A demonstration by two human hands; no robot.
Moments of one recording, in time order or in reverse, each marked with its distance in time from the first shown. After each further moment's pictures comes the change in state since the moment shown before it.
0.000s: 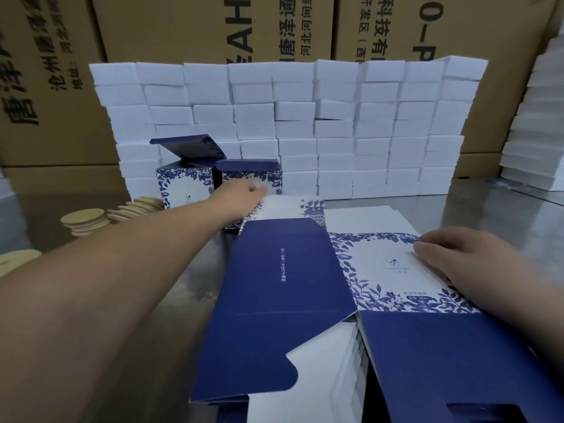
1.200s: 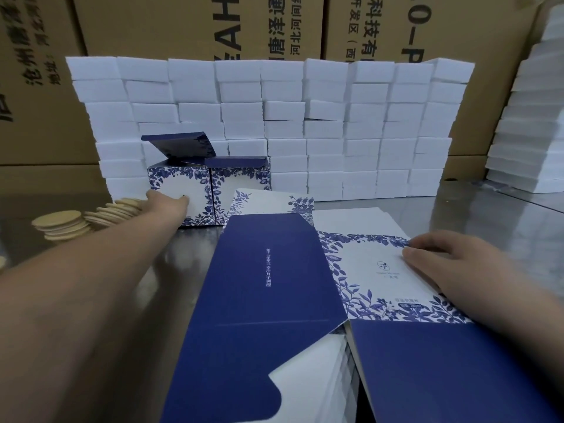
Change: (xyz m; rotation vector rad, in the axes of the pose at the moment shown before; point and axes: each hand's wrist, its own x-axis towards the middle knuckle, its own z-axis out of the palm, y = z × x) left_hand 0.021 -0.088 -0.003 -0.304 0.314 -0.693; right_hand -0.005 -0.004 0.002 -0.049 -0.004 0.014
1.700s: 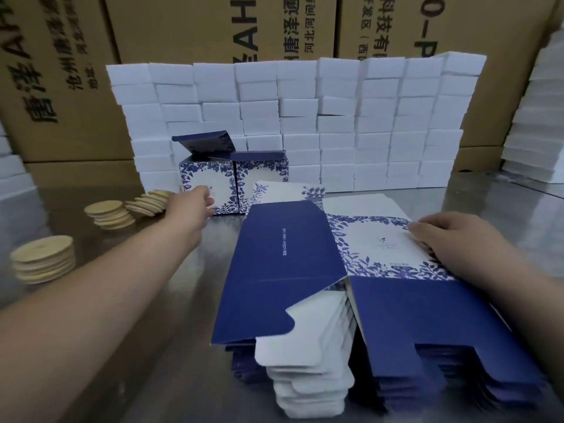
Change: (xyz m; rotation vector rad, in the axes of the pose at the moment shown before) left_hand -0.113 0.004 -0.061 -0.670 -0.265 -0.008; right_hand -0.003 -0.007 -0.009 0.015 0.007 -0.002
